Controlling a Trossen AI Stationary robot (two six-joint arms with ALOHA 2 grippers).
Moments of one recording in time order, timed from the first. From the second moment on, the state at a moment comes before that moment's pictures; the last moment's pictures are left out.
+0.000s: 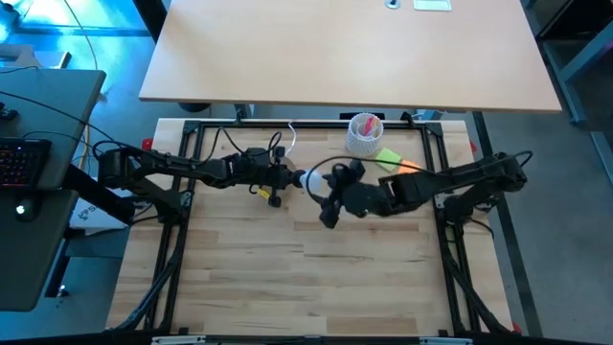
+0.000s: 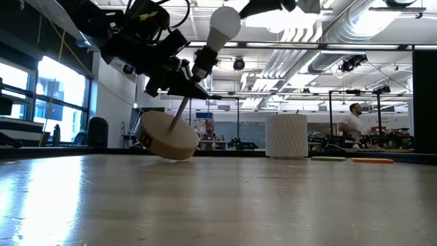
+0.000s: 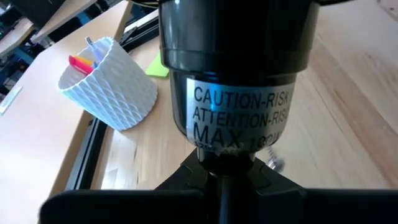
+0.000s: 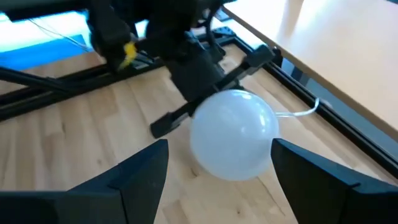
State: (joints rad) left arm 0.23 1.46 0.70 0.31 0.03 0.55; right arm 0.25 1.54 1.41 -0.50 0.61 0.42
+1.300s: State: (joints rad) left arm 0.23 1.46 0.70 0.29 0.04 0.55; right arm 0.29 1.54 1.40 -0.46 0.68 -0.84
